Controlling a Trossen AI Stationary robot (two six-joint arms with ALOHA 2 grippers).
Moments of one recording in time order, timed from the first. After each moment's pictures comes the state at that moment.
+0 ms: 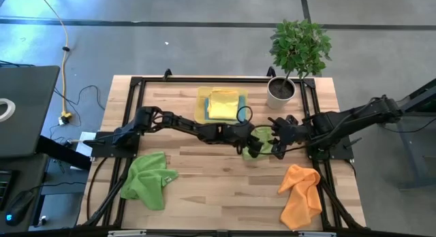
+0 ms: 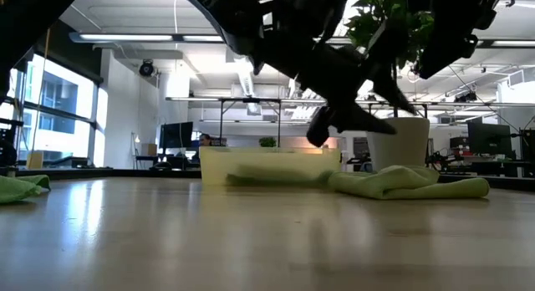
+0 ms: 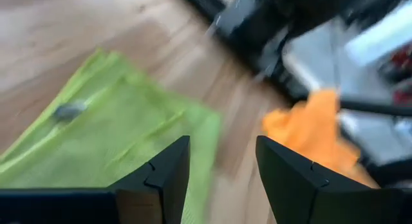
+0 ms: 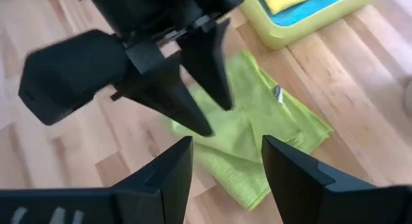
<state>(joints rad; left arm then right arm) 0.09 2.22 1.54 0.19 -0.10 -0.75 0.26 1.04 0.90 -0.89 0.30 0.70</state>
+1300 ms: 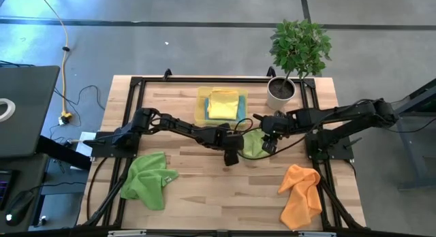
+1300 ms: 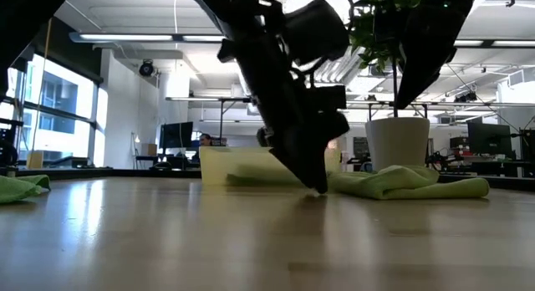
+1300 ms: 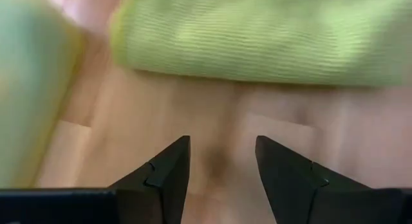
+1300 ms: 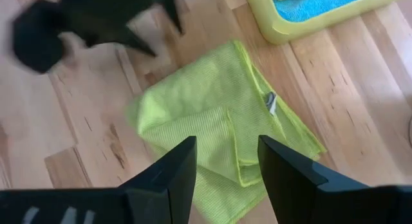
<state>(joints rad) 0.03 2.19 1.53 -0.43 -0.26 -0.22 0.04 1.21 0.90 -0.81 0.15 0.42</state>
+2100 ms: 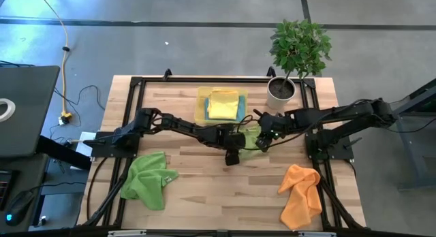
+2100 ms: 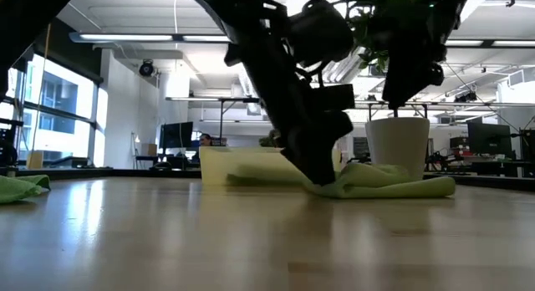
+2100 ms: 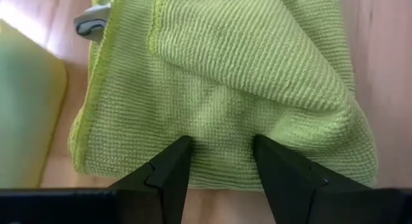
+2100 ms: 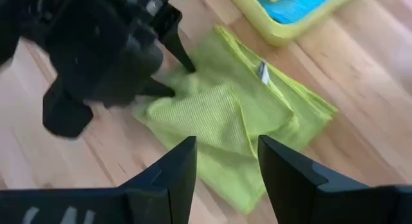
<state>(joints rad) 0.05 2.25 1.55 -0.43 -0.21 -0.14 0.04 1.24 0.90 -0.73 0.14 0.67</state>
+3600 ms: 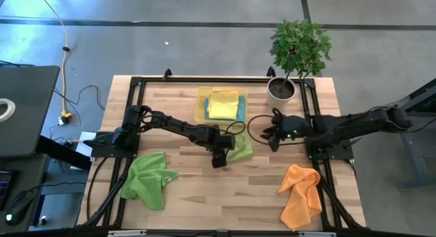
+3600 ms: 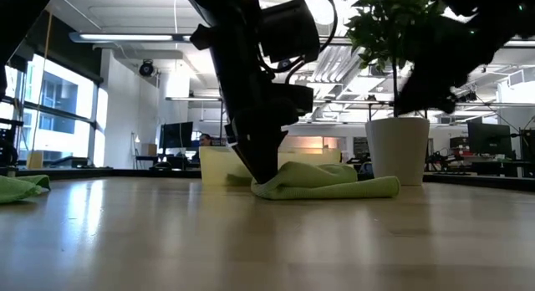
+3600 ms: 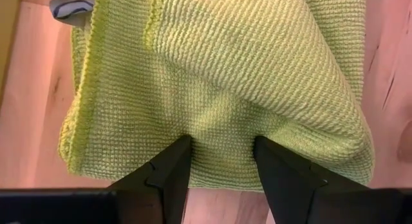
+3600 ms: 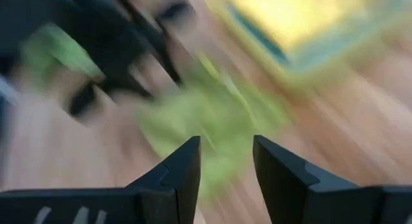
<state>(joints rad) 0.05 2.12 1.42 -0.61 -0.12 -0.26 0.01 0.87 0.45 -0.23 0.15 0.59</state>
